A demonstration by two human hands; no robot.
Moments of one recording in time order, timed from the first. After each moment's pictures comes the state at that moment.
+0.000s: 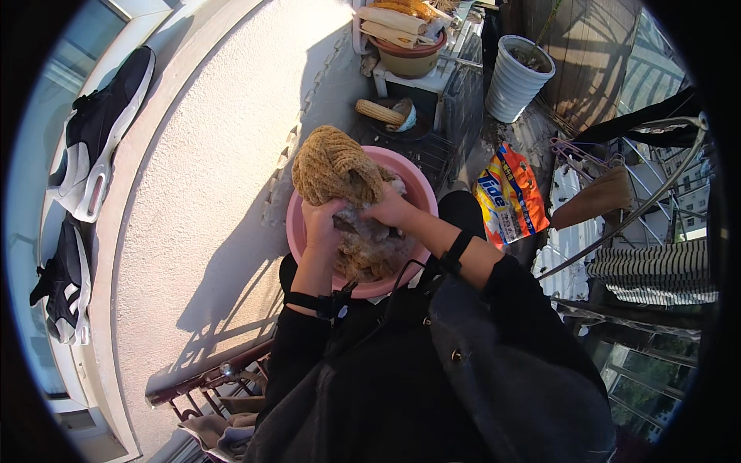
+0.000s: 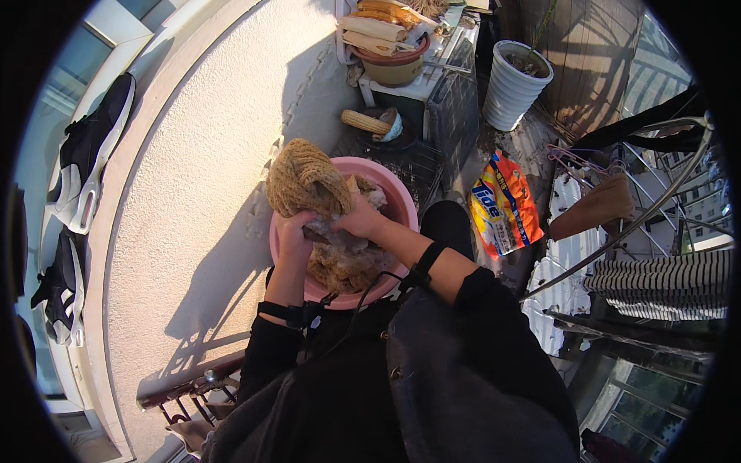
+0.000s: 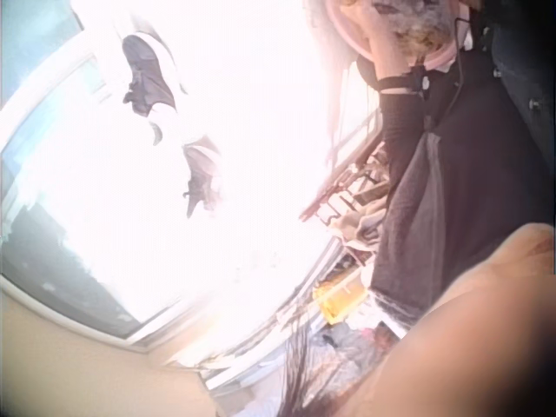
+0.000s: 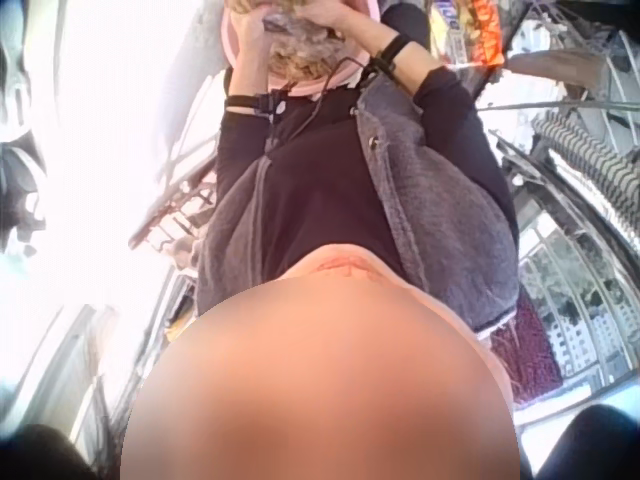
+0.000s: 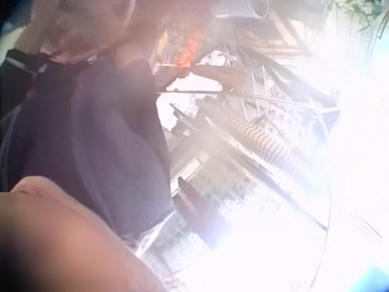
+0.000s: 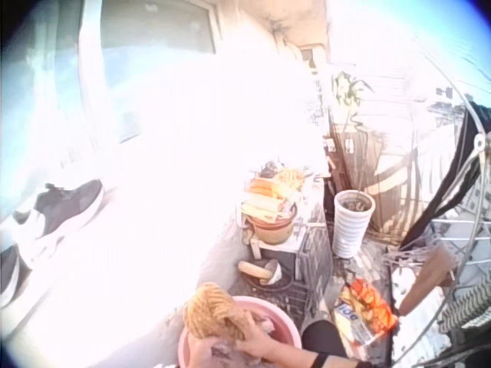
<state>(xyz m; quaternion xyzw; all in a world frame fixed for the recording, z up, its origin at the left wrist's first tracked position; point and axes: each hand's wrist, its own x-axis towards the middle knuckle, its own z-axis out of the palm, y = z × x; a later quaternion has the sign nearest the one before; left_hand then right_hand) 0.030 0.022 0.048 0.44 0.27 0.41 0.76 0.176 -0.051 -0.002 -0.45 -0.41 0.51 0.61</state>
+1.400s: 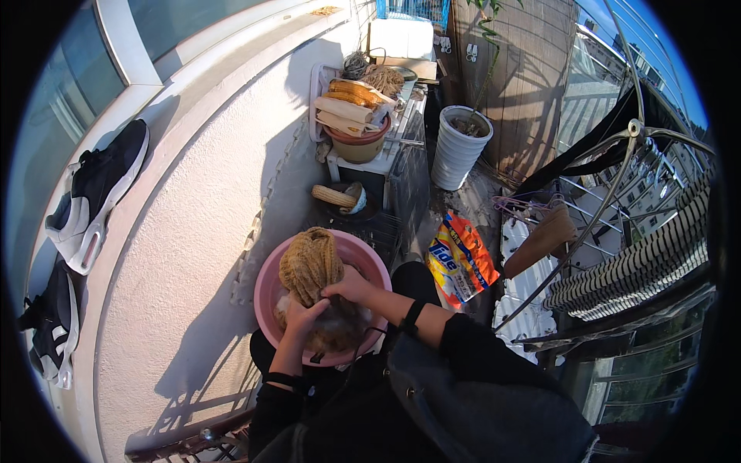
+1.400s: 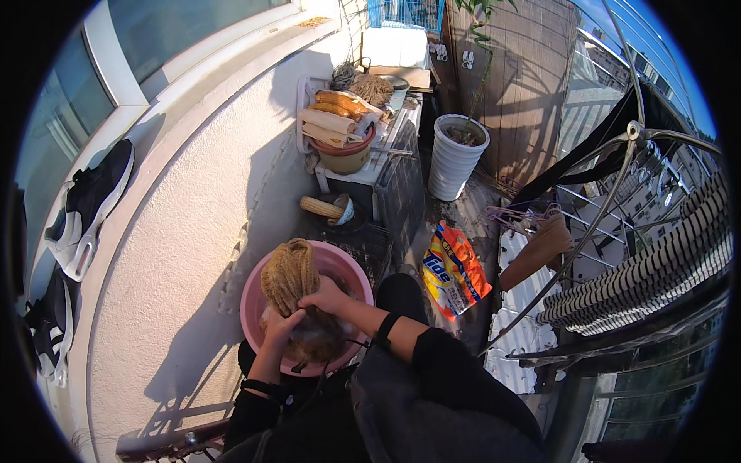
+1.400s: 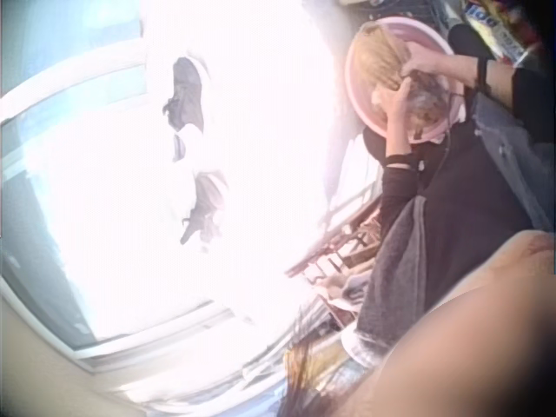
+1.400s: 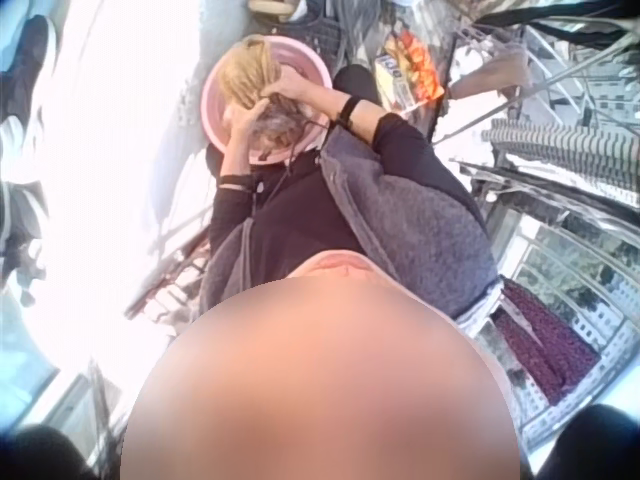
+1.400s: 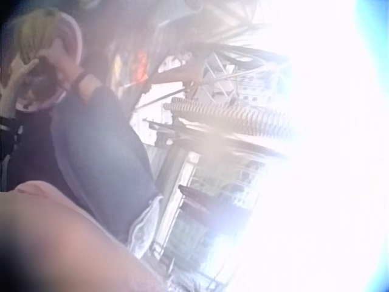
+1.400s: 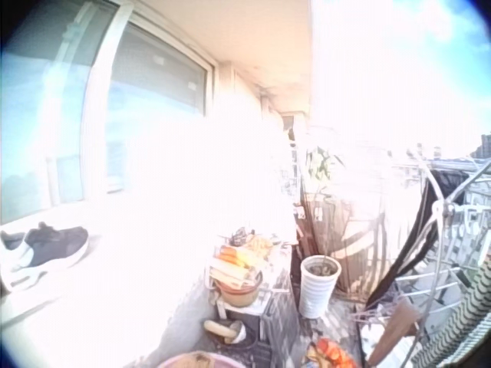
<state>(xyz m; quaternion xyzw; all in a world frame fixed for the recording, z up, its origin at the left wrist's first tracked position) 0.005 0.003 -0.005 0.61 0.22 0.29 0.71 0.171 -0.064 -0.013 -0.48 -0.38 0.50 0.62</state>
